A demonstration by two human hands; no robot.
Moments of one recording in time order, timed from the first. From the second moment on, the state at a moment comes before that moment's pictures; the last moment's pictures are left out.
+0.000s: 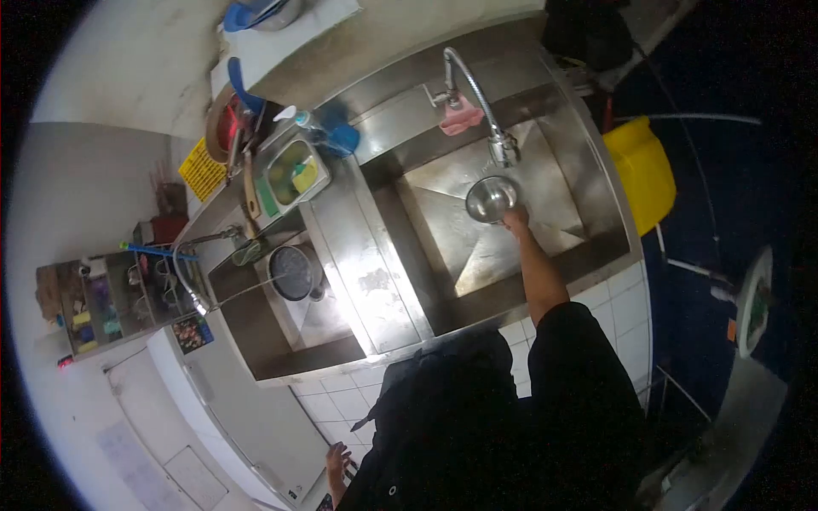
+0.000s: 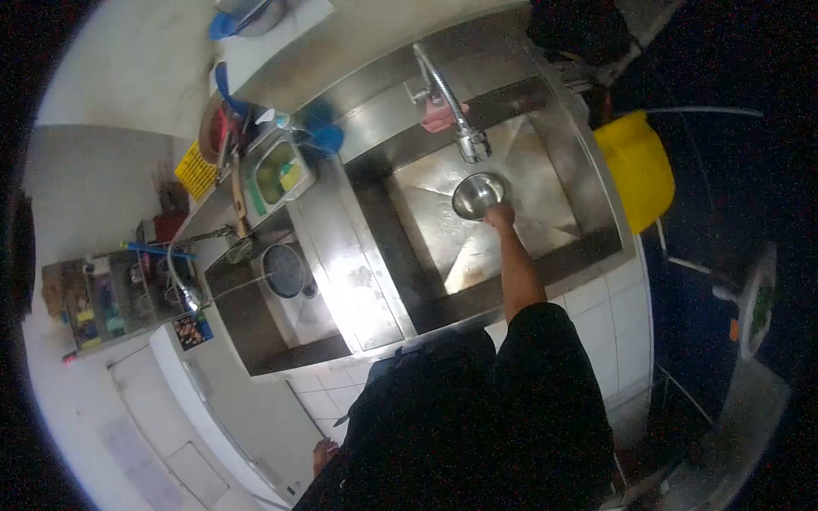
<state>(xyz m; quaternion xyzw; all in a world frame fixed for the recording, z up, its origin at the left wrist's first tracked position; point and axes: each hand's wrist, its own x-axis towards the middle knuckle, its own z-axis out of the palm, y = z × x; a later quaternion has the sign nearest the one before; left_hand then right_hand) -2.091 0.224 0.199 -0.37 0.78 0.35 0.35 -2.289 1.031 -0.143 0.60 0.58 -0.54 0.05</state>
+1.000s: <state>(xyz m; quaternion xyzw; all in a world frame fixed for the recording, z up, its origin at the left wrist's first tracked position) -2.392 0.599 0.195 0.06 0.86 0.39 0.31 -2.341 0.985 0.009 0.29 0.74 -0.56 0.23</state>
